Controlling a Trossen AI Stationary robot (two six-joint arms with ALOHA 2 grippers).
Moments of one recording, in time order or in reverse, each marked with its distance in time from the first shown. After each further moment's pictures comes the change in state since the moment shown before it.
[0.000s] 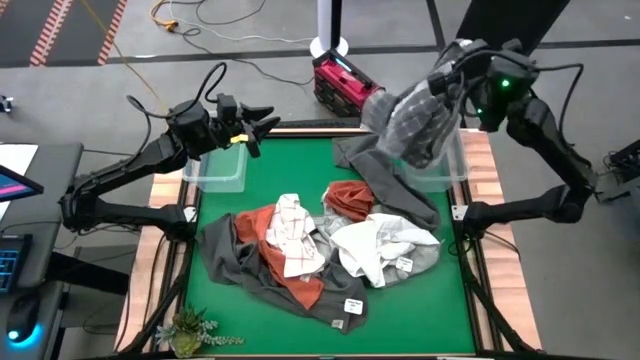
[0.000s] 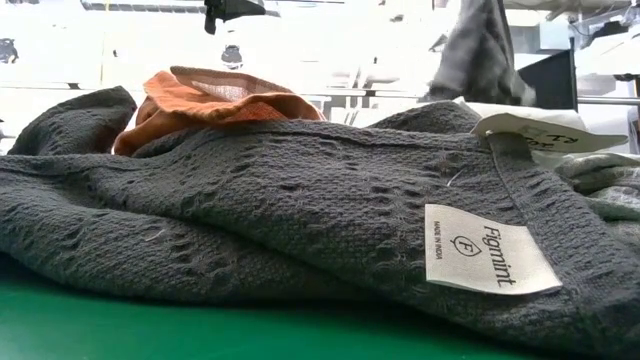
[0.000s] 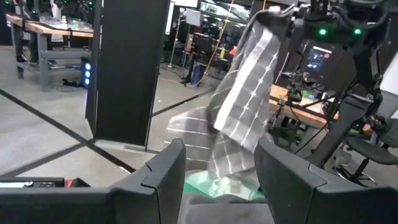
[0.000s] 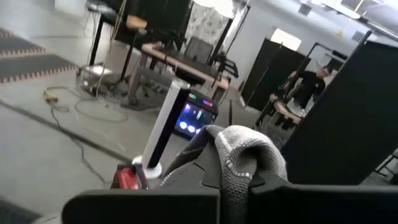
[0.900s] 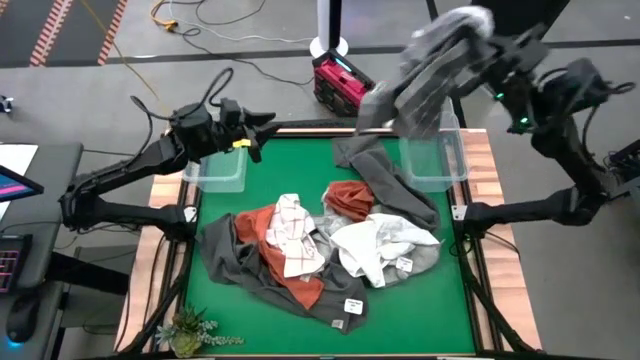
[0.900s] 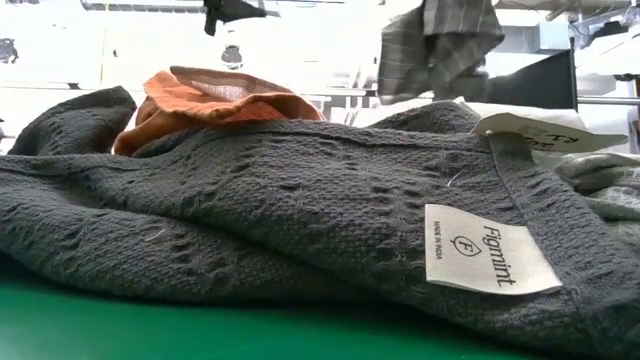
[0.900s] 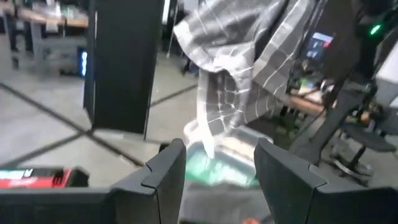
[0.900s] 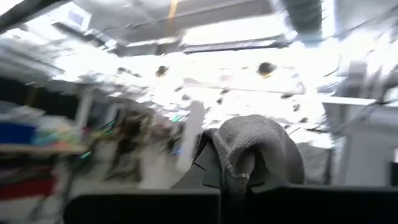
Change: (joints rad) left arm -0.024 0.000 0.000 -0.027 -0.005 0.004; right arm 0.104 -0.094 0.002 0.480 -0.525 -0.051
